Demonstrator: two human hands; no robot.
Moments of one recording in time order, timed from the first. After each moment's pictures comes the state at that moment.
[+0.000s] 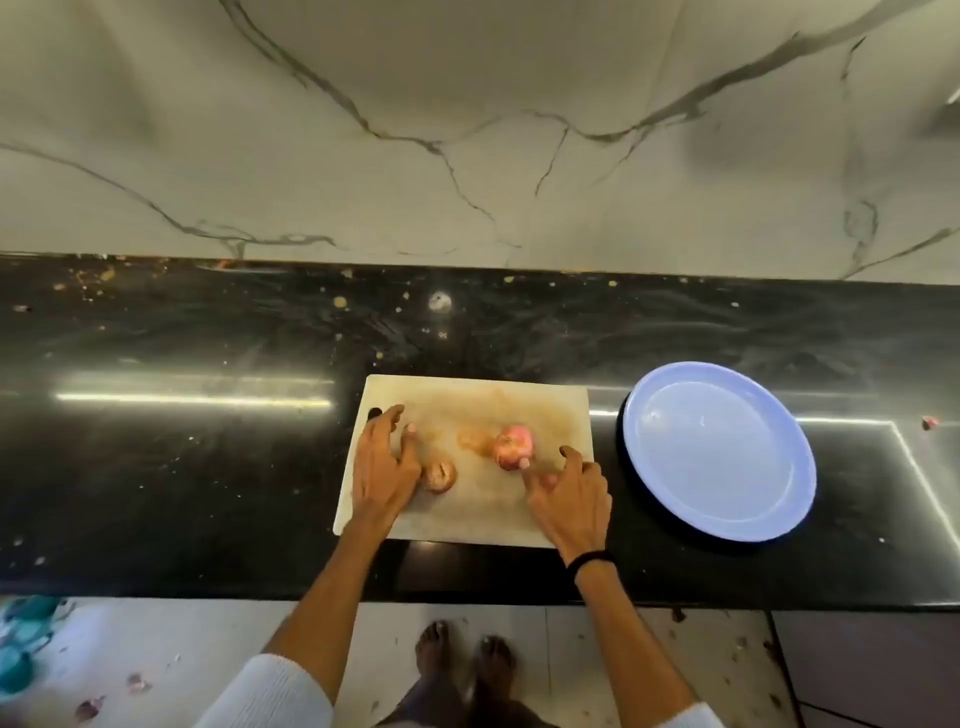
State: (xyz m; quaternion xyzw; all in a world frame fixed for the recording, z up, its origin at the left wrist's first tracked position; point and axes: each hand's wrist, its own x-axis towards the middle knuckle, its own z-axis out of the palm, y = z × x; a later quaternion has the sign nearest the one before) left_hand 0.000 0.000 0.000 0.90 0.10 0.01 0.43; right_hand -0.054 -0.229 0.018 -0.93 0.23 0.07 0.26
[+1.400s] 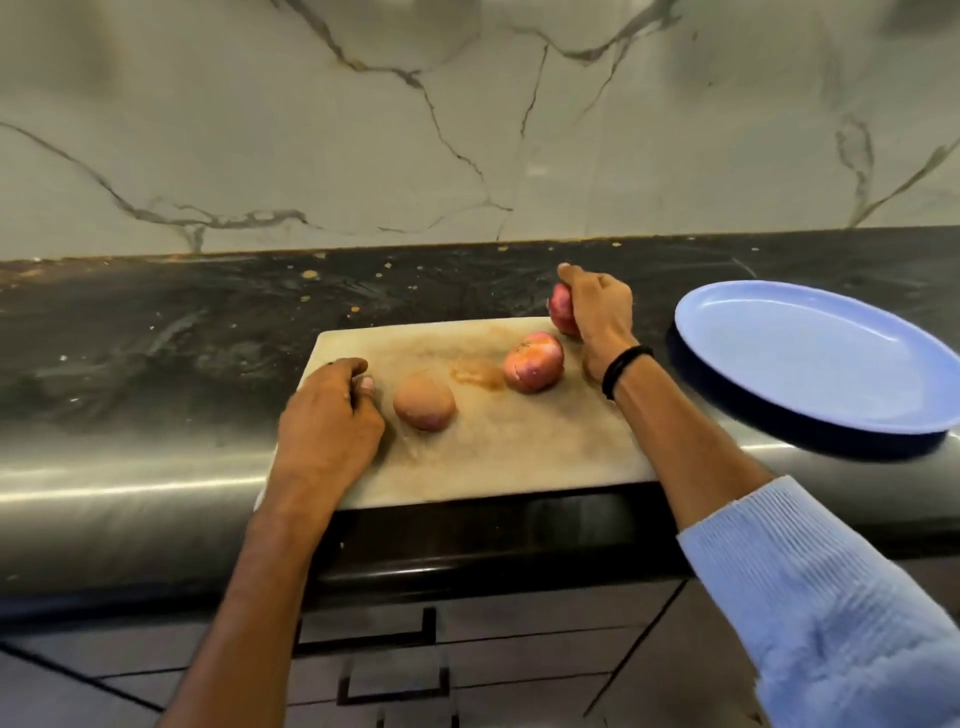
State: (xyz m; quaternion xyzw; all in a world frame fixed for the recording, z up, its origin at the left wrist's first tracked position) left_hand -0.017 0.032 -0.070 0.94 0.01 0.13 0.30; right_hand 0.078 -0.241 -0.057 -0.67 0.18 -0.19 0.70
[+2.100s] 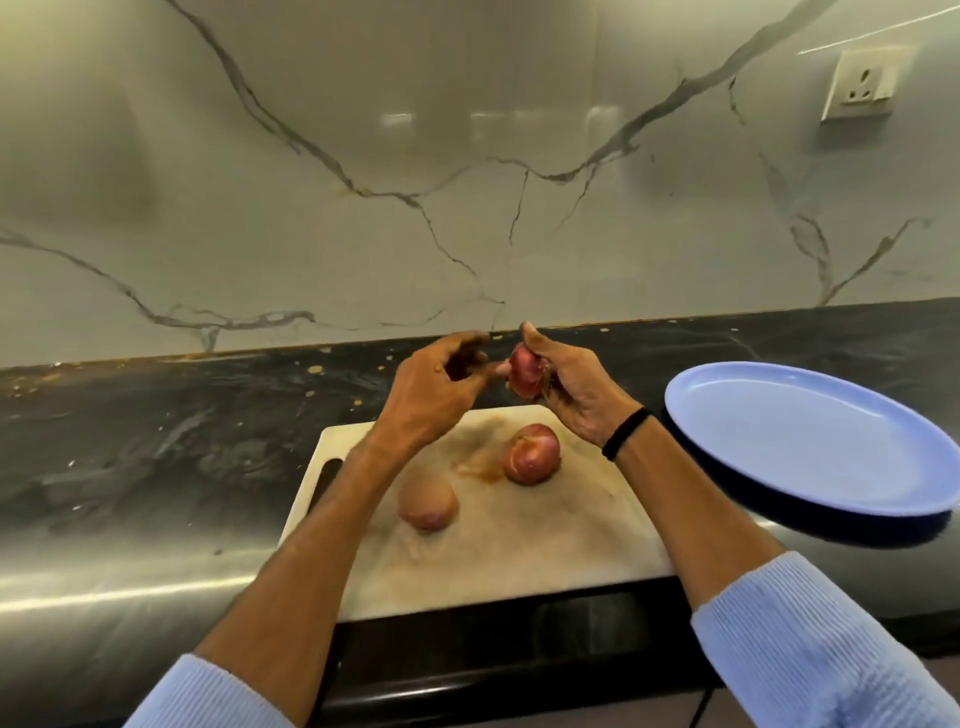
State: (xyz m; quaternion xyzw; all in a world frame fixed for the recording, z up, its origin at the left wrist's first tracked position) left_hand 0.068 -0.046 -0.007 0.84 -0.25 0.16 0.45; right_hand 0.072 -0.234 -0.017 -0.54 0.01 -0.03 0.84
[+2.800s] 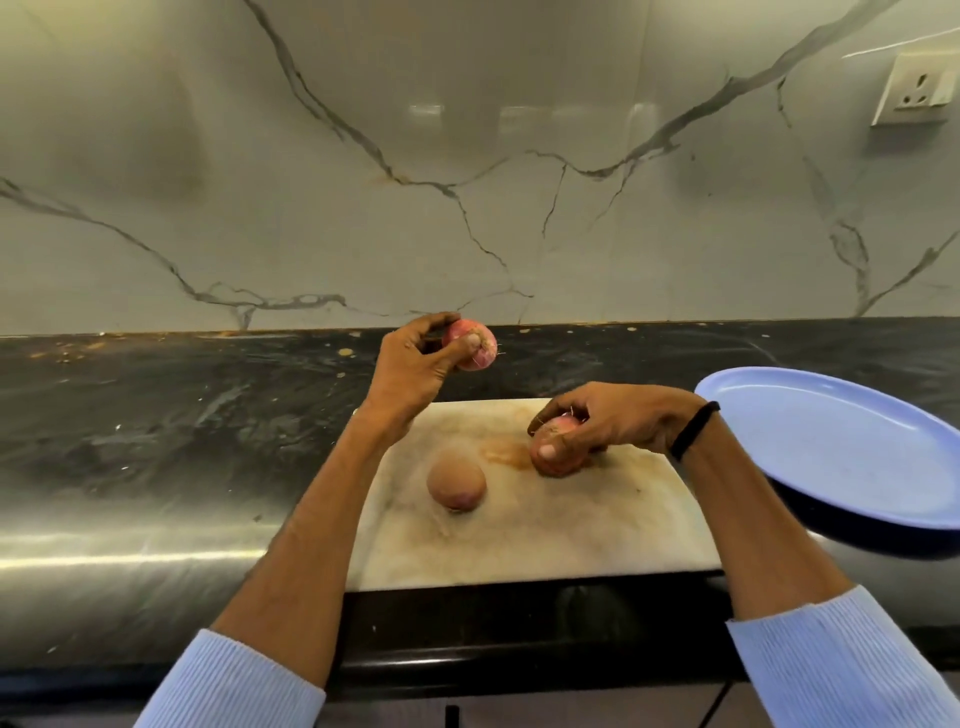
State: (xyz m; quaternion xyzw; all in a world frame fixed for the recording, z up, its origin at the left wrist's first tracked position) left_hand 0.084 -0.004 -0.012 0.73 -0.16 0.12 0.65; right_hand 0.041 -0.250 -0.009 -0.90 -0.12 0.20 0.37
